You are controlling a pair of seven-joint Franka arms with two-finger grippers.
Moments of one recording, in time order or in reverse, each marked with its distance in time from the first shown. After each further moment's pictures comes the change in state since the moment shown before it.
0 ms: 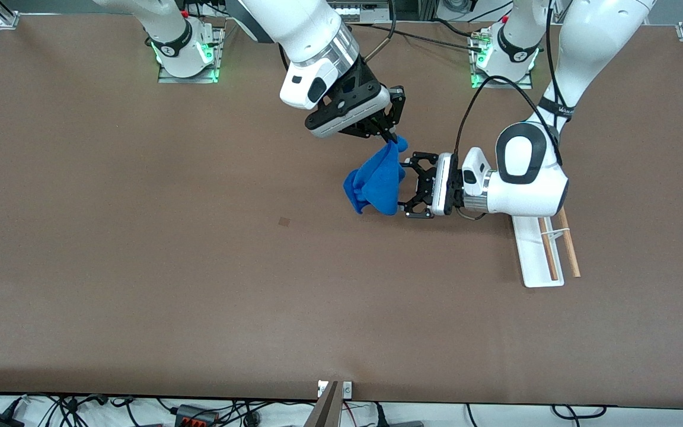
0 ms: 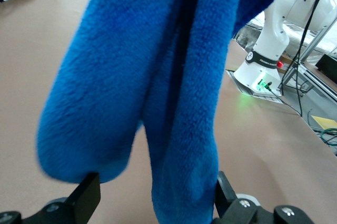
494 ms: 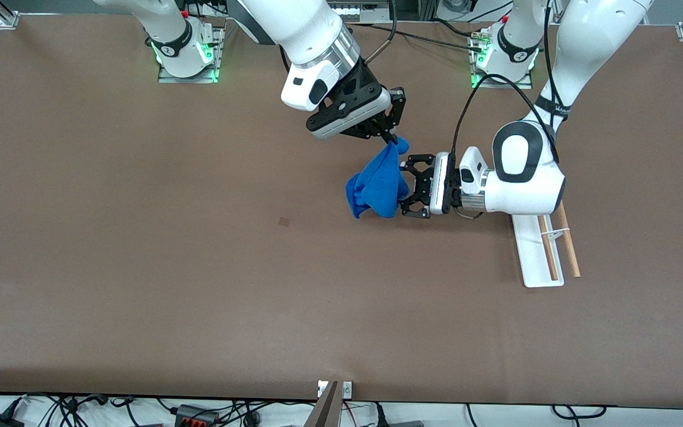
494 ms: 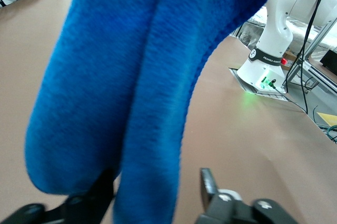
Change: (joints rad) left arm -0.004 0.001 -0.009 -0.004 -0.001 0.019 0.022; right arm 0.000 0.005 0.000 0.000 0.000 0.000 0.000
